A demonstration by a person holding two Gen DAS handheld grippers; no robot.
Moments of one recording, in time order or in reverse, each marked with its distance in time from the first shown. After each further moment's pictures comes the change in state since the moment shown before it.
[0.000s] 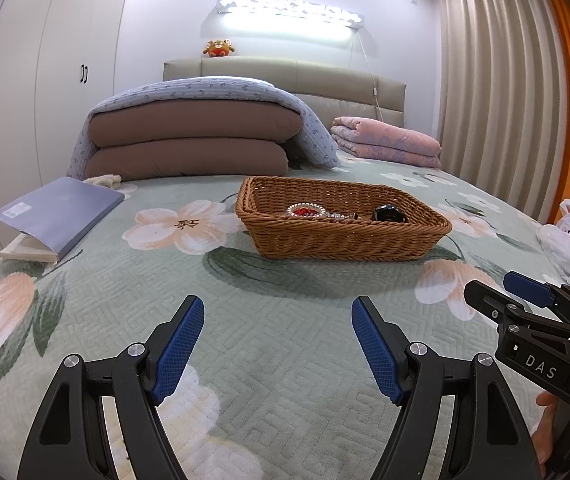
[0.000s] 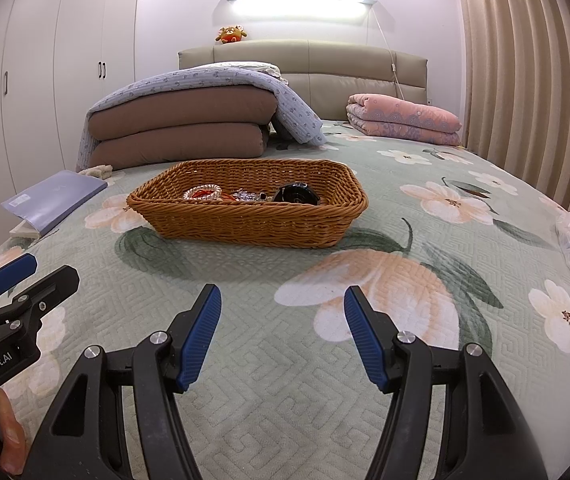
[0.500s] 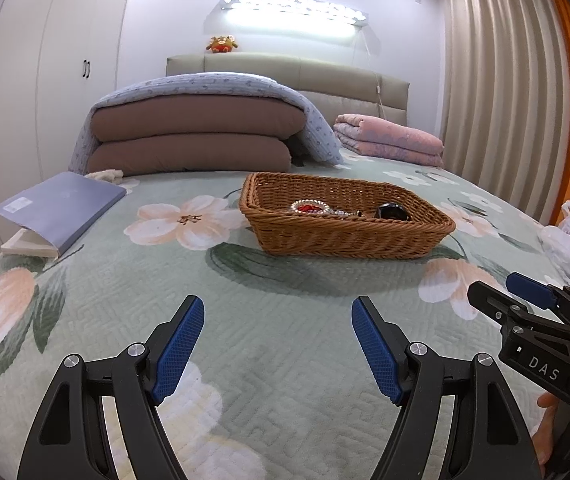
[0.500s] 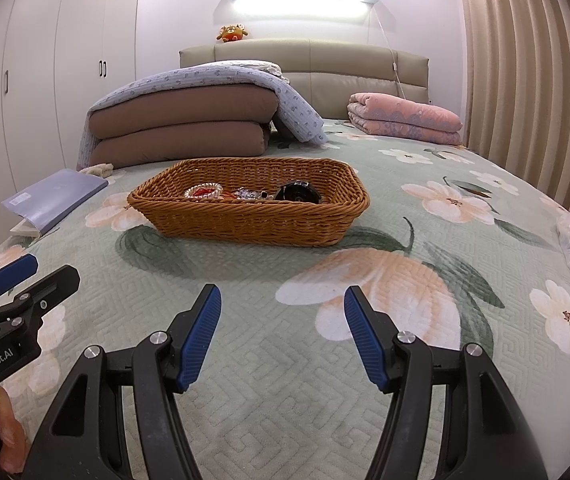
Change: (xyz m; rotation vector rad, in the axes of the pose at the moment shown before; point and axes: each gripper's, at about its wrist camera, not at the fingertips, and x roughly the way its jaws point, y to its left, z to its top) left arm 0.003 0.004 0.000 -0.016 0.012 0.009; right arm 0.001 0.000 -0.001 -0.003 0.005 0.003
